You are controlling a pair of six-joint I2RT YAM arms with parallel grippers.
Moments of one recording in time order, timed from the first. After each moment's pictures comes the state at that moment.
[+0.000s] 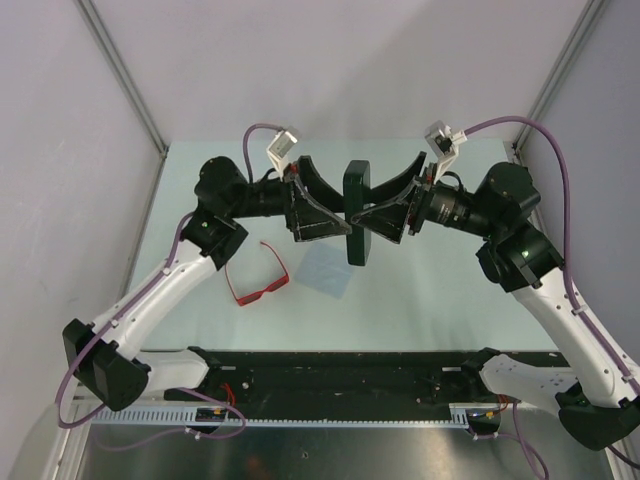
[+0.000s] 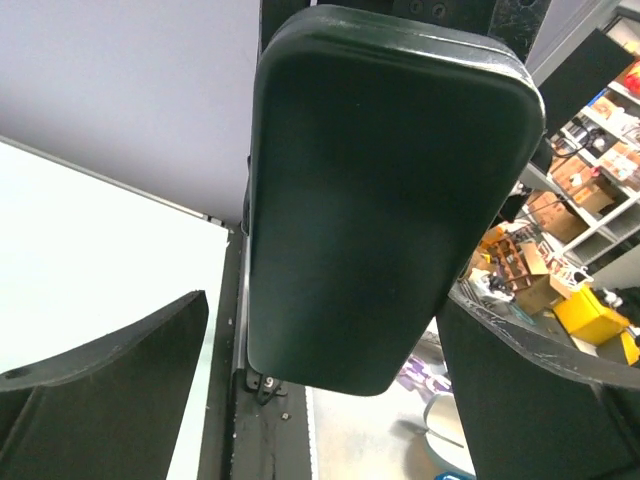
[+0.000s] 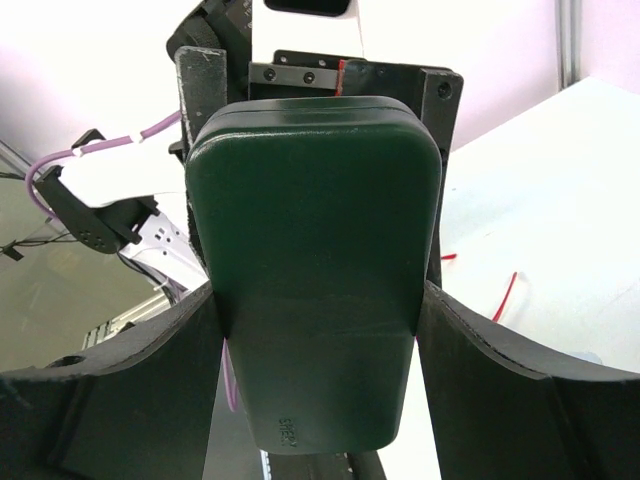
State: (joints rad) left arm -0.59 1.24 1.20 0.31 0.99 -0.80; right arm 0.59 1.03 1.33 -0.16 -0.67 0.49
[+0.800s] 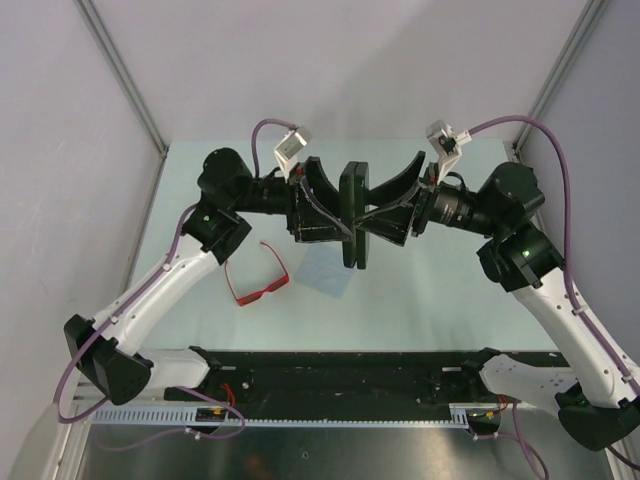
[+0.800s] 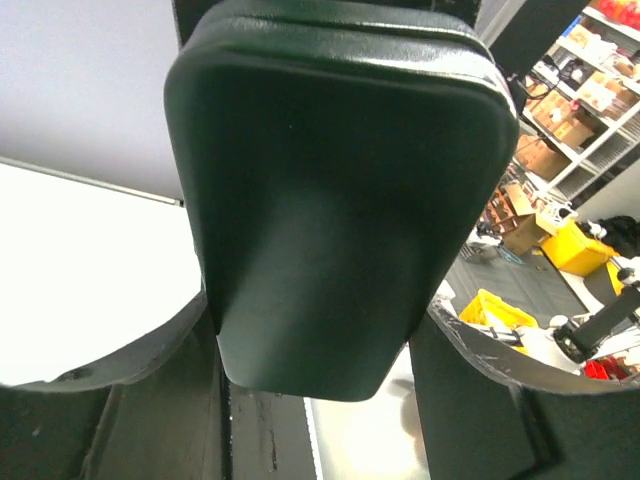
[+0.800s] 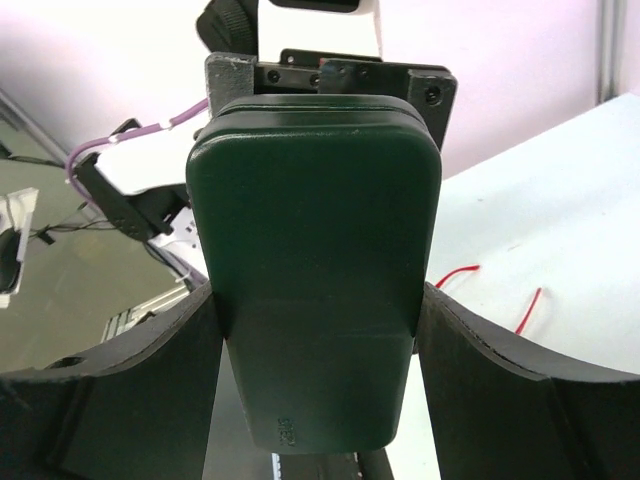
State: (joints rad) left arm -0.63 1.27 1.29 0.22 1.09 -0.73; right arm 0.59 1.04 1.33 -0.13 -0.72 0.50
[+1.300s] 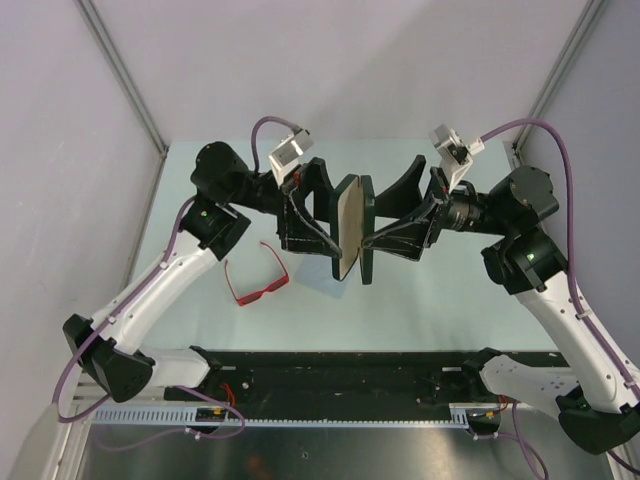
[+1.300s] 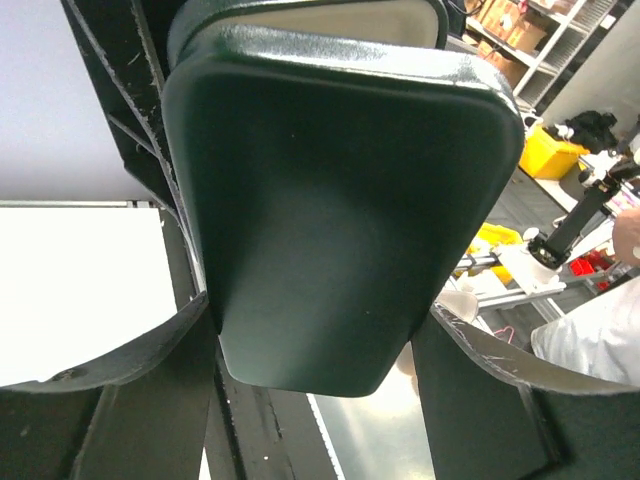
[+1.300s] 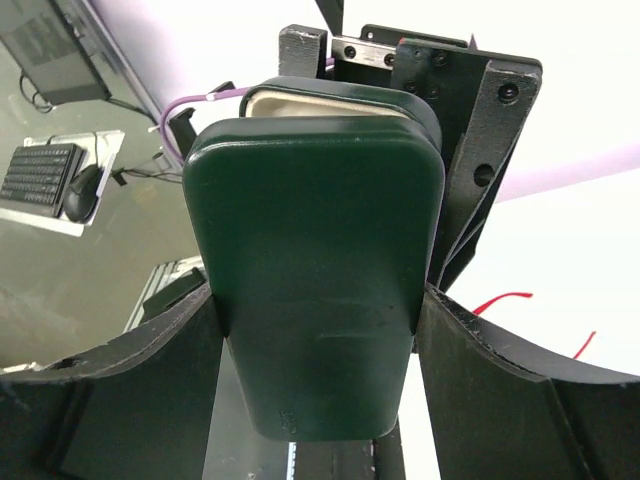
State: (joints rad) left arm -0.63 1.29 1.38 0.25 1.30 -0.70; right arm 0.56 1.01 1.33 -0.01 -0.95 0.55
